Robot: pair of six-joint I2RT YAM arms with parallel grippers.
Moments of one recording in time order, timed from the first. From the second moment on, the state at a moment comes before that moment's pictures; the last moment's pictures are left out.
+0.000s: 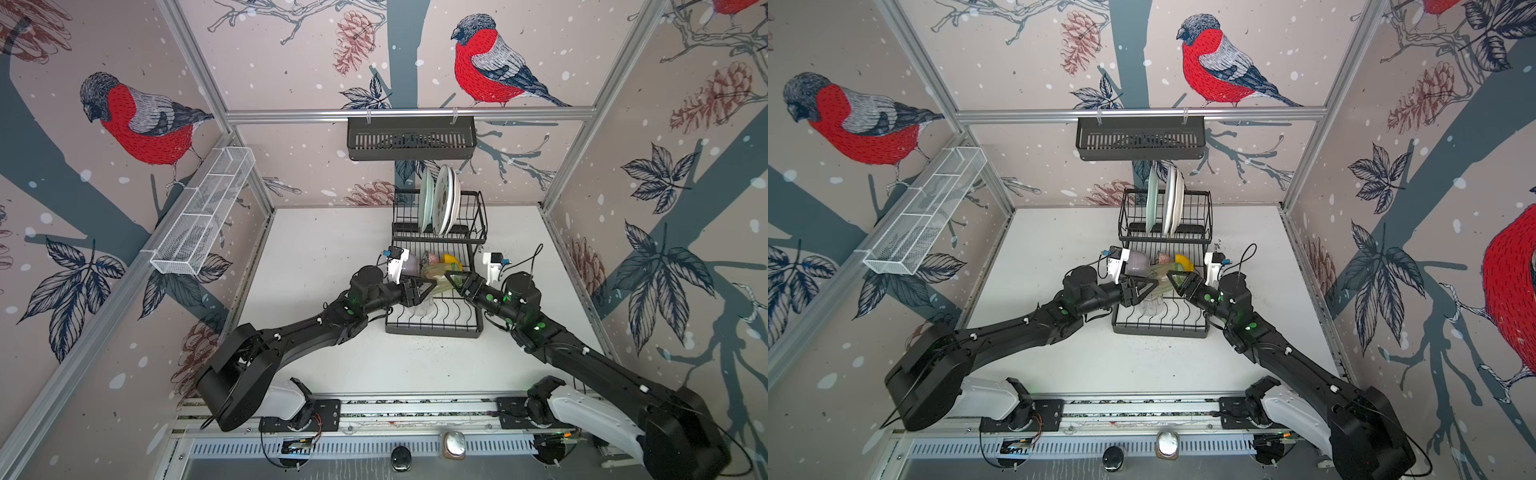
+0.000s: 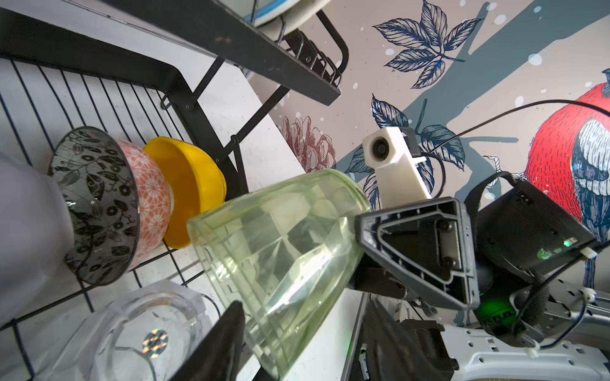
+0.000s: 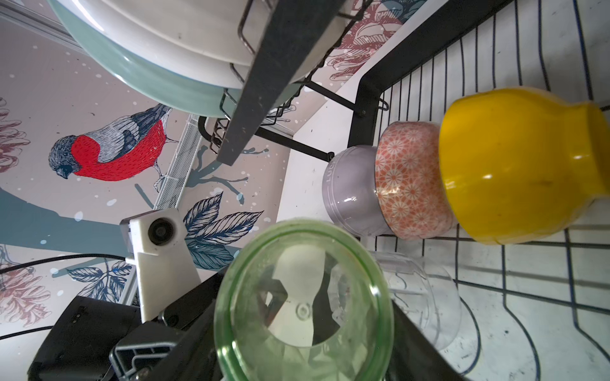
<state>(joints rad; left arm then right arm) -0.74 1.39 0.67 0.57 0.43 -0.74 0.52 0.99 0.44 0.35 -0.34 1.03</state>
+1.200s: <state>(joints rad) -0.74 1.42 0.65 0.72 0.47 -0.83 0.53 1.01 0.38 0.50 -0.42 1.10</state>
